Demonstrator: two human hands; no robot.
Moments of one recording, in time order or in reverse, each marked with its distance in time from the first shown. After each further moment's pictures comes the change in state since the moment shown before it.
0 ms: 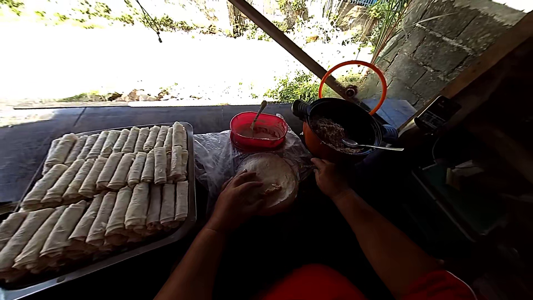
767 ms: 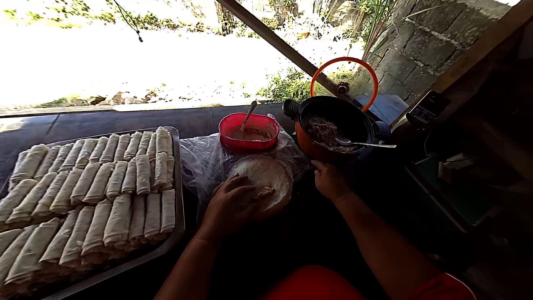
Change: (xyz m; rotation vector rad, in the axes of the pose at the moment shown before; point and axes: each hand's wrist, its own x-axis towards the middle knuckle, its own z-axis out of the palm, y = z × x) left_hand -0.002 -0.001 0.000 0.005 -0.001 0.005; right_hand -0.013 0.003 -0.023 0.007 -0.174 0.205
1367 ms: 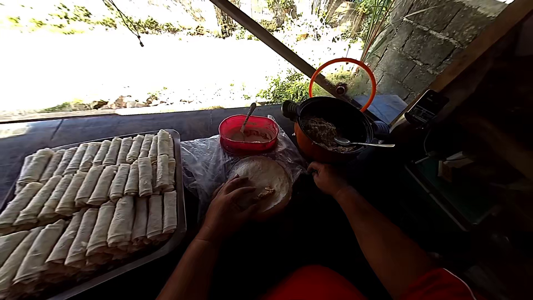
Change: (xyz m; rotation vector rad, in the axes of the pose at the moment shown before) left_hand 0.001 -0.001 -0.001 0.005 -0.006 -0.001; right_hand 0.019 0.010 0.004 0.187 -0.137 -0.098
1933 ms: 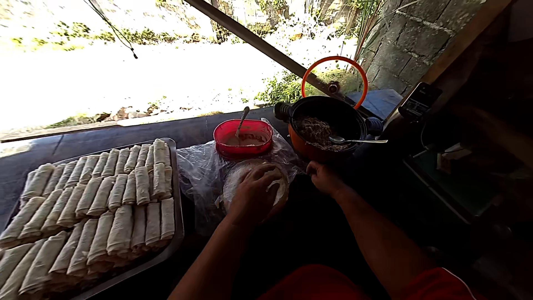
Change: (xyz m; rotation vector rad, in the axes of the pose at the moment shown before) left_hand 0.056 0.088 0.003 0.061 -0.053 0.138; right_hand -0.005 0.007 -0.002 0.112 -0.030 0.039
